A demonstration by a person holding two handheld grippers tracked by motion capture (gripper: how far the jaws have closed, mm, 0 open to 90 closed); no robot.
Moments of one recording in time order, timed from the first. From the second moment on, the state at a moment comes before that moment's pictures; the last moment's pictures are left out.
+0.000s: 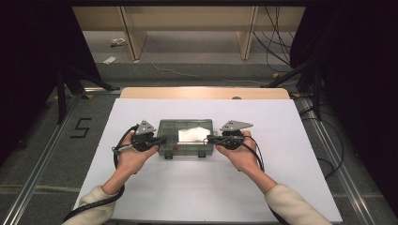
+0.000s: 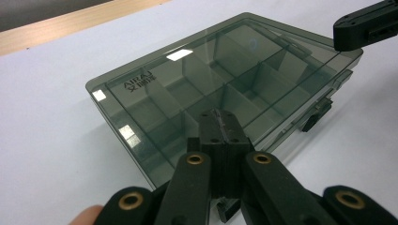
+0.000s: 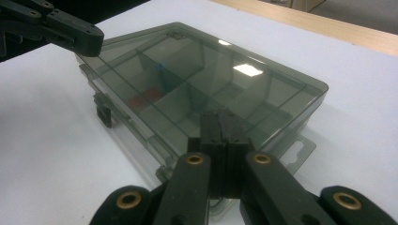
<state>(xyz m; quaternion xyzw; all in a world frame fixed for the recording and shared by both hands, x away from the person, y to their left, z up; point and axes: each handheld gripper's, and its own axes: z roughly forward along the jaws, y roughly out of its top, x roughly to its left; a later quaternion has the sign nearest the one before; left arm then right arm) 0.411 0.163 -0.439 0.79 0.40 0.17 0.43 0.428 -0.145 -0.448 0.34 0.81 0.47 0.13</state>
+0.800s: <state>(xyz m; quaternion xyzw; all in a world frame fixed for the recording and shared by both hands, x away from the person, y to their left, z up) 0.413 0.159 -0.450 0.80 0.40 0.15 0.42 0.429 -0.143 -0.457 0.34 0.81 0.45 0.13</state>
